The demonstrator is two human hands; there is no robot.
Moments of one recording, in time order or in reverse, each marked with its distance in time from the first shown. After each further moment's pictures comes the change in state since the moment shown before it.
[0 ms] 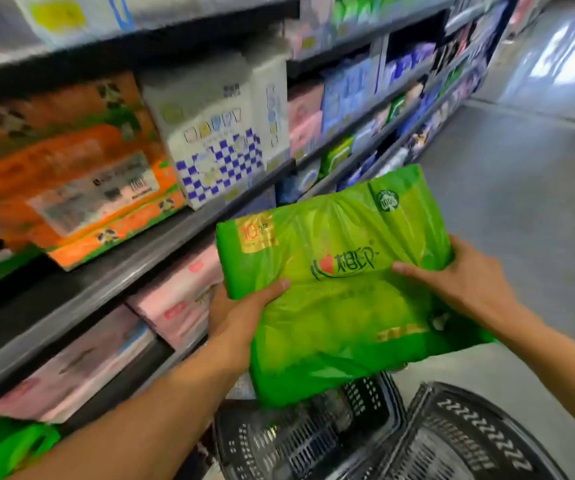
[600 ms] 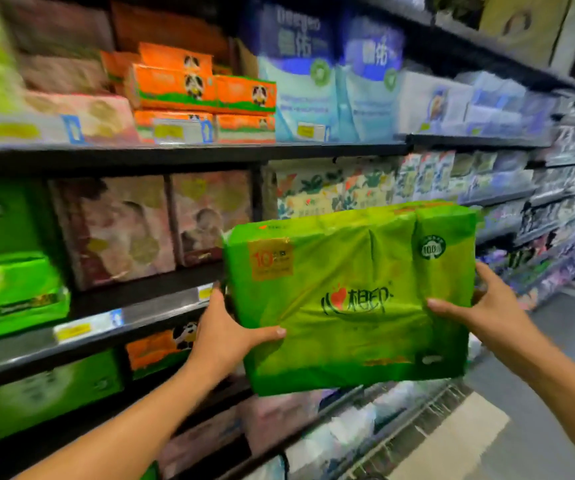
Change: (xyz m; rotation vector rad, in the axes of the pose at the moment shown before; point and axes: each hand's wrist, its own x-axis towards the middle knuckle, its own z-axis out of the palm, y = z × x) left_hand -0.244 0.262 -0.158 0.290 0.273 0.722; right_hand -0.090 -0.225 -0.204 0.603 -0.082 -0.594
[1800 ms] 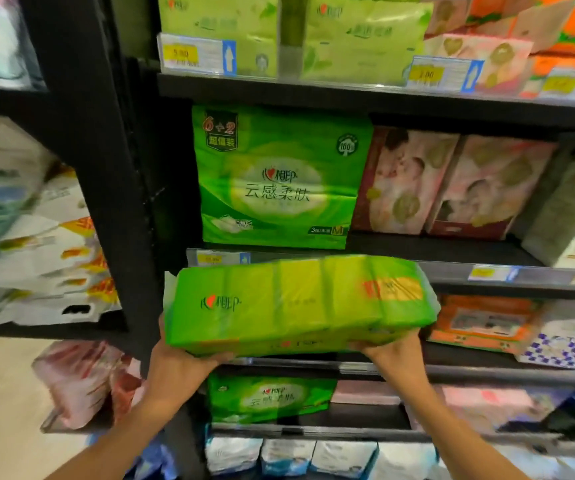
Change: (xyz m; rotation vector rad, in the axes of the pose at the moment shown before) left_hand -0.178 -0.226 -0.420 0.278 0.637 -0.292; right_hand -0.168 -0.045 0.502 0.118 -0.517 -0.105
